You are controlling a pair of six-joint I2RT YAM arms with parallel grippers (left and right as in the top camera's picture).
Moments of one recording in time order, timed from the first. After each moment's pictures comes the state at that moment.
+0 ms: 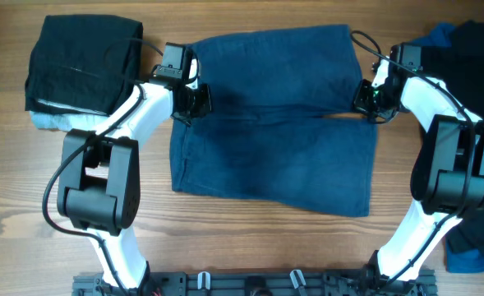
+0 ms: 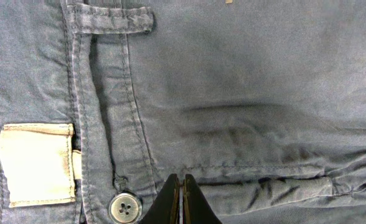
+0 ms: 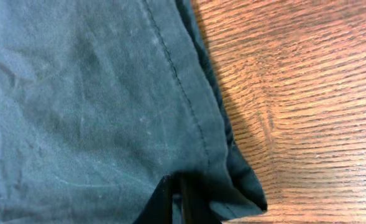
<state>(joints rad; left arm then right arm) -0.23 1.99 1.34 -0.53 0.23 -0.36 -0.15 2.07 1.36 -0.59 -0.24 0.23</state>
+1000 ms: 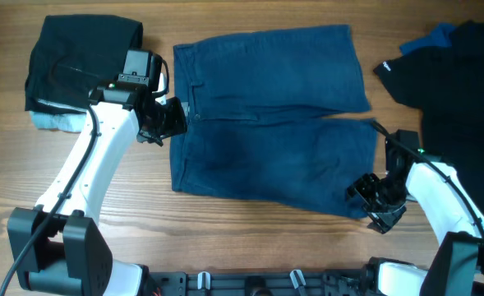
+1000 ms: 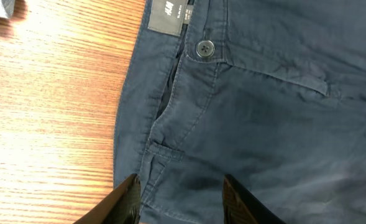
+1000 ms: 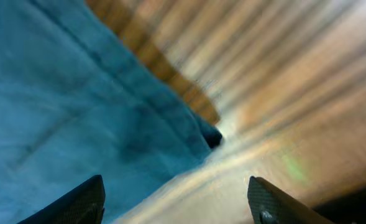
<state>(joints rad) -0.17 1.63 1.28 -0.98 0.15 -0.43 -0.15 1.42 0.67 -0.99 -0.16 0.74</state>
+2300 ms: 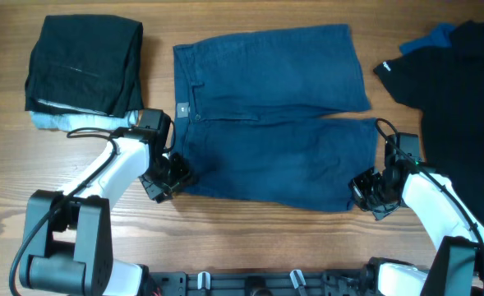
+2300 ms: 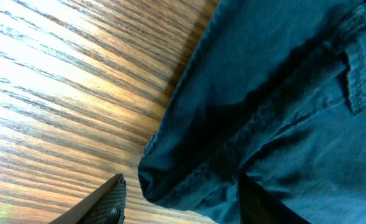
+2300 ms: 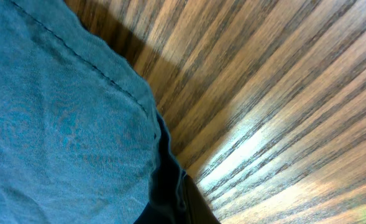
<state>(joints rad) -0.17 1.64 0.84 -0.84 0.25 -0.72 -0.15 1.39 0.58 -0.72 -0.19 0.88</state>
